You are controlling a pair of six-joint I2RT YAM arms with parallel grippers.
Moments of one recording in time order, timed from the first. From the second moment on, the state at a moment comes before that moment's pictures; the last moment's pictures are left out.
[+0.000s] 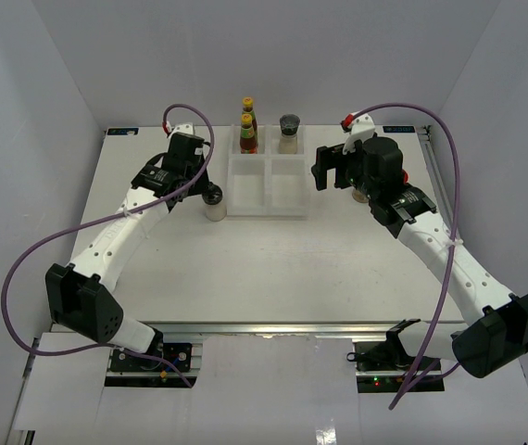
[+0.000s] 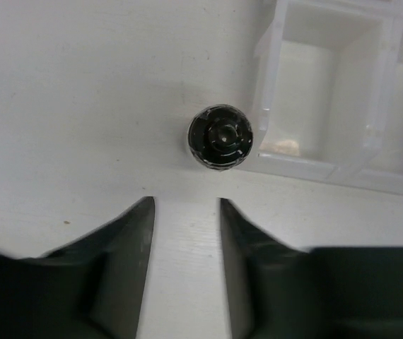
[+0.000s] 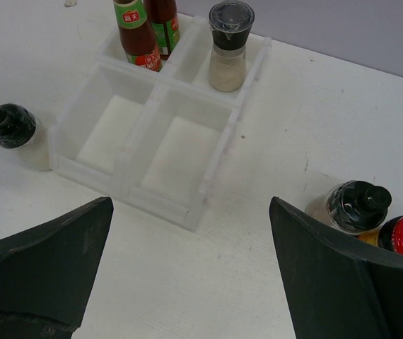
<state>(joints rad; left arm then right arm) -0.41 1.46 1.40 -0.70 -0.37 -0.41 0.48 1.25 1.20 -0.26 0.04 0.05</state>
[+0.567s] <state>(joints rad) -0.41 1.73 1.38 -0.57 -0.25 -0.32 0.48 1.24 1.19 -0.26 0.06 0.04</state>
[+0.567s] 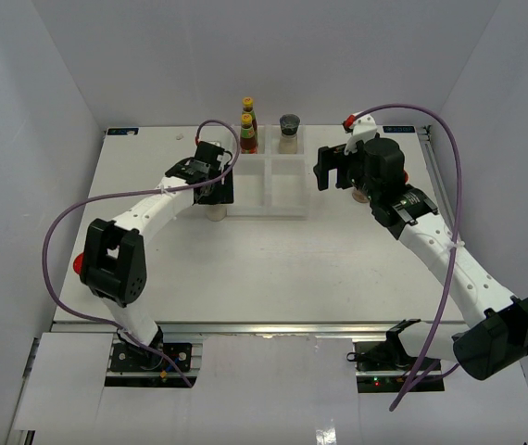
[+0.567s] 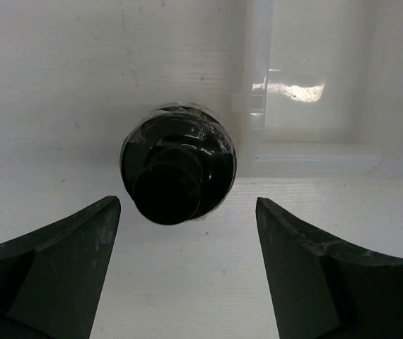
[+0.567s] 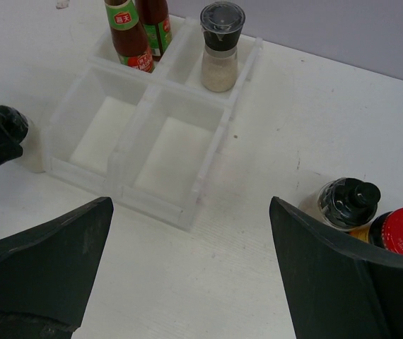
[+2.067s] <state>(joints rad) -0.34 1.84 1.48 -0.63 -0.21 -0.32 0.48 1.23 1.18 -0.26 0.09 0.02</state>
